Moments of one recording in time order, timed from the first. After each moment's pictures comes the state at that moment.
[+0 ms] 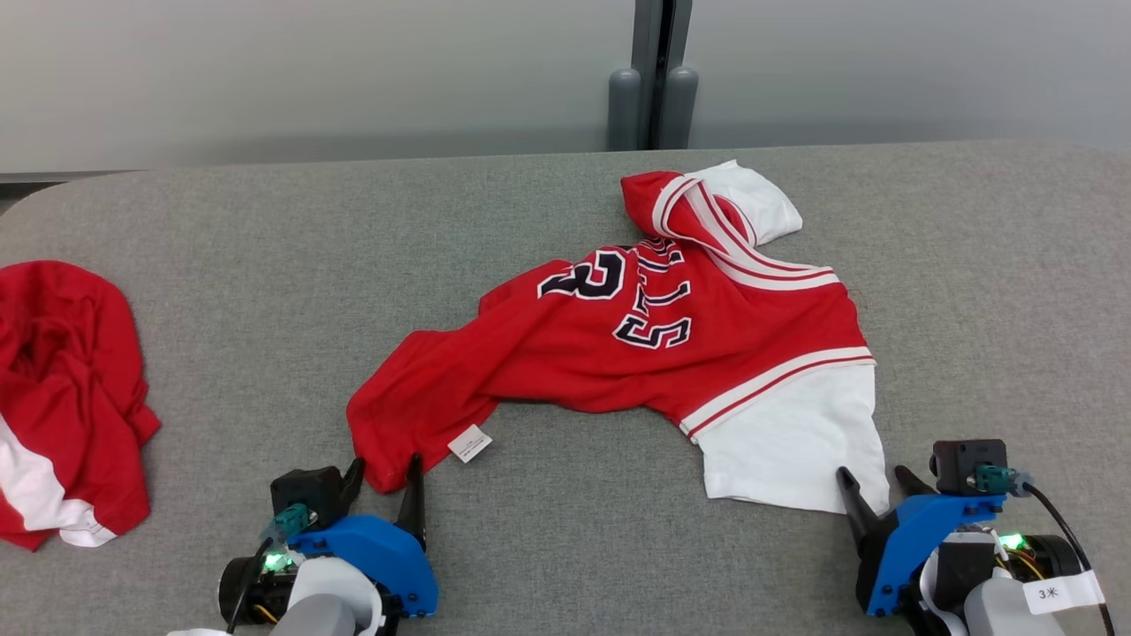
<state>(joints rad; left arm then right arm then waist) -0.35 0.10 -0.38 0.88 -0.52 -0.01 -0.21 -0.23 -0.06 -0.07 0.54 0.10 0.13 0.18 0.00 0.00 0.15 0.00</state>
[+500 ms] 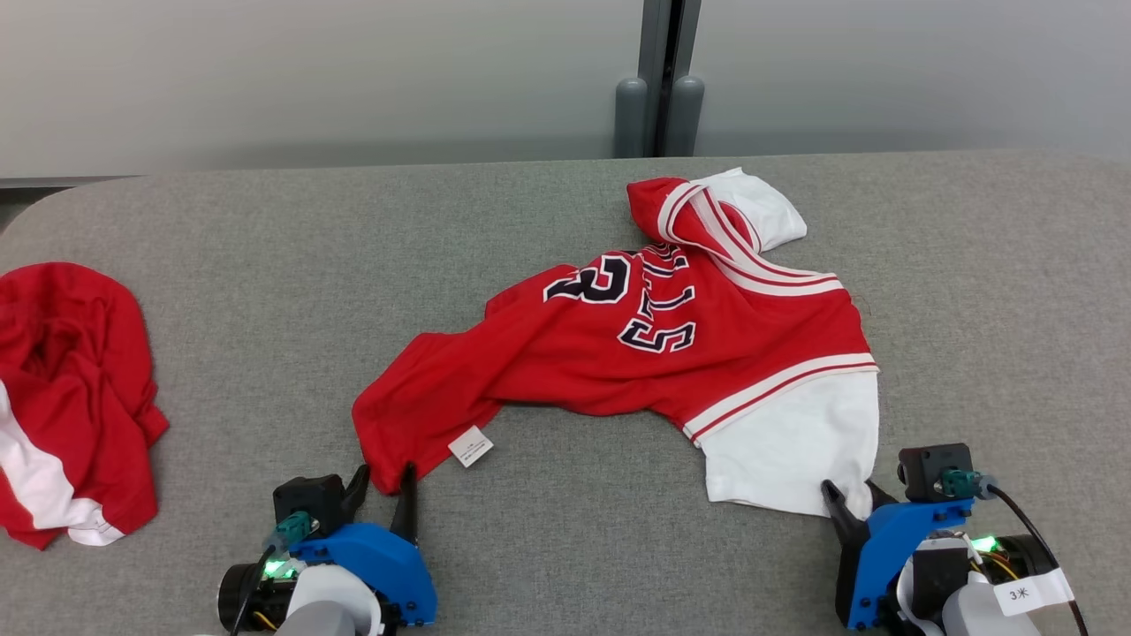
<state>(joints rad) -0.37 0.09 -0.40 0.94 -0.52 -0.04 -0.24 -0.22 -0.06 0.00 0.54 0.10 0.13 0.21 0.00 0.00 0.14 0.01</state>
